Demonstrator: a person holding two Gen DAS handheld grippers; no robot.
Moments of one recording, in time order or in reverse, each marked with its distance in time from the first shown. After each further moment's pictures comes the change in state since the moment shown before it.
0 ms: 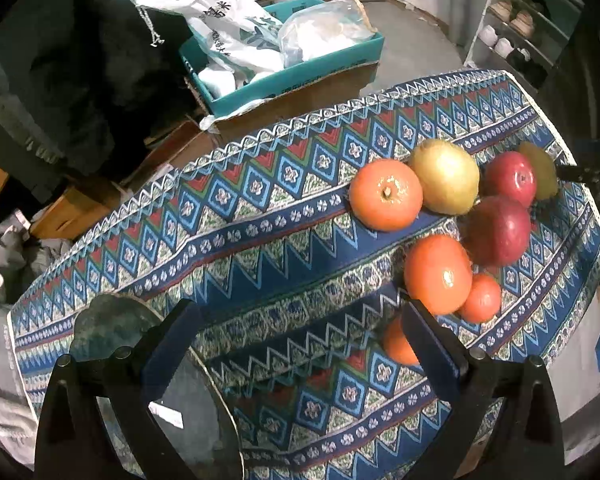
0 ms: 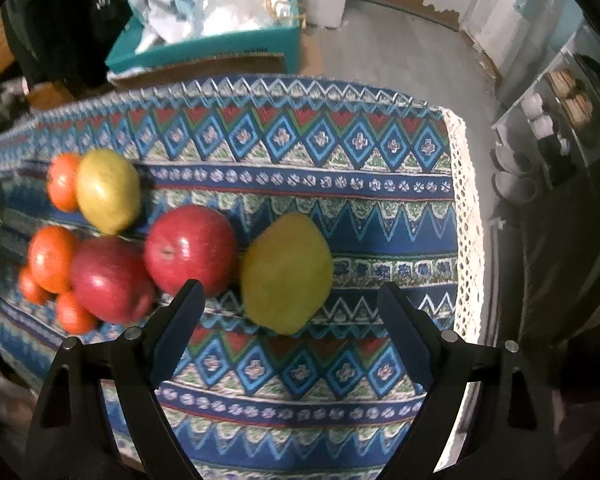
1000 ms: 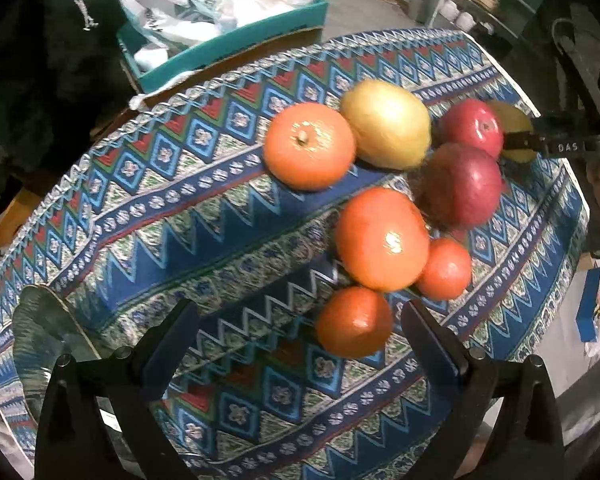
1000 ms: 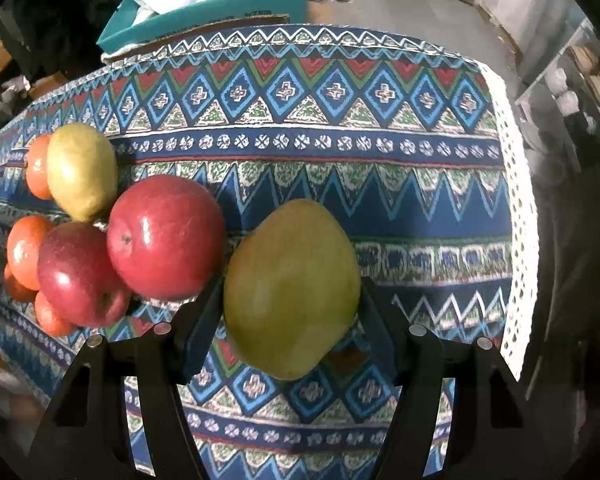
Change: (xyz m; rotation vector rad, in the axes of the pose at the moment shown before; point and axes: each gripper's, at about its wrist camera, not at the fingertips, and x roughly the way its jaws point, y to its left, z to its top) left arm 0.039 -0.047 -0.021 0.069 0.064 -0.138; right arm 0.045 -0.010 -0.013 0.043 0.059 0.085
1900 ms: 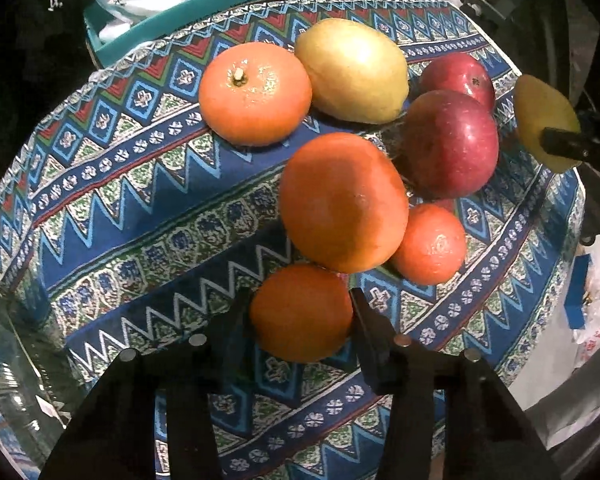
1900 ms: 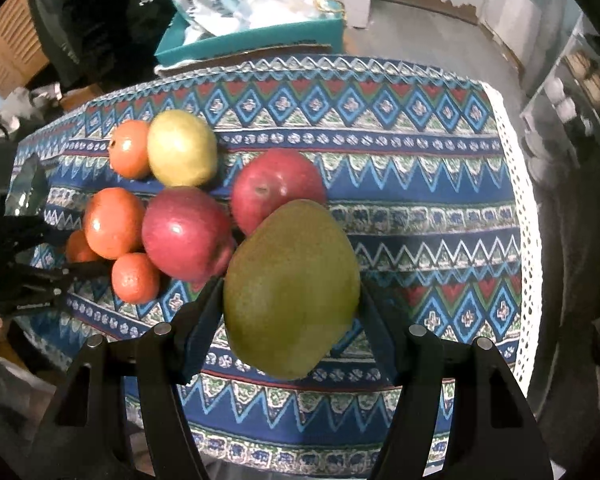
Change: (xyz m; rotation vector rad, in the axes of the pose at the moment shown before) left arm 0.040 -0.015 -0.009 0.017 0.052 -0.064; right arm -0.047 0.056 -0.043 -0.014 -0.106 0.046
